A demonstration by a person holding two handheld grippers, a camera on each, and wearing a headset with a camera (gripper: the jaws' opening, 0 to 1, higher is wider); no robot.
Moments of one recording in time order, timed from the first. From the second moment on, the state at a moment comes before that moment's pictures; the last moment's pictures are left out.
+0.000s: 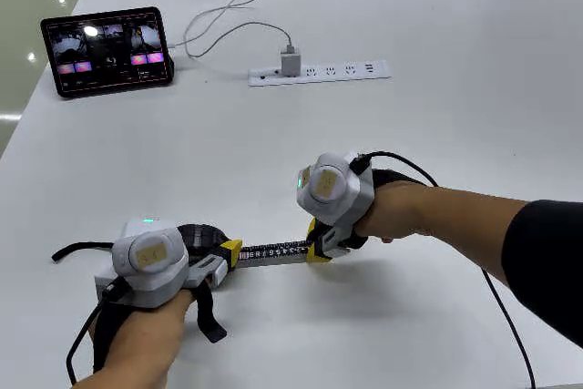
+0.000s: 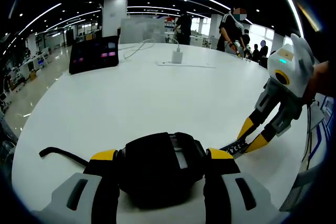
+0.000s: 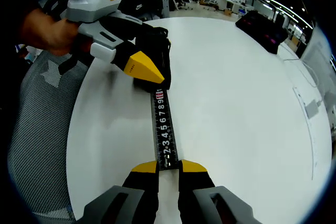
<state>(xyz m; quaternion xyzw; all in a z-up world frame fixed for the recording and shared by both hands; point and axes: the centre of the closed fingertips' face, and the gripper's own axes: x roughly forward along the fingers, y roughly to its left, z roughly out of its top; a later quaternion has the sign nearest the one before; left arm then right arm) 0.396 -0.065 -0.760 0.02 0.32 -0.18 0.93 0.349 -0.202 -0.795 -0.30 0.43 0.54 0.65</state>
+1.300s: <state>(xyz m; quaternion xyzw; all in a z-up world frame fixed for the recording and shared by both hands) 0.397 -0.064 -0.759 0.01 0.32 -0.18 0.93 0.352 -0.185 -0.794 -0.30 0.42 0.55 0.66</state>
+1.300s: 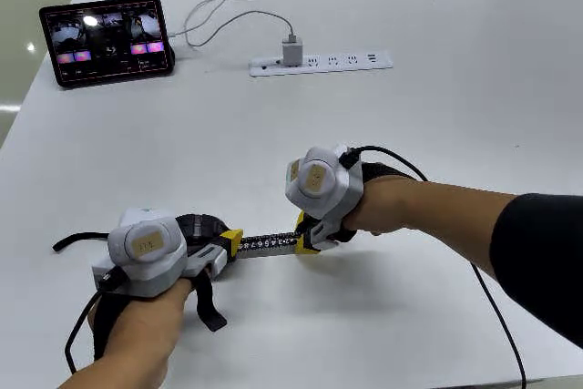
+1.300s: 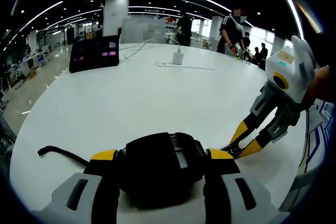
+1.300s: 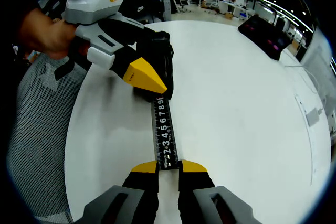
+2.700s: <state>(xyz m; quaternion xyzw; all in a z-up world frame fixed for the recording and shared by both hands) 0.397 -0.064 -0.758 -0.01 0.32 -0.18 0.93 0.355 -0.161 -0.794 -0.28 0.40 0.56 0.67</state>
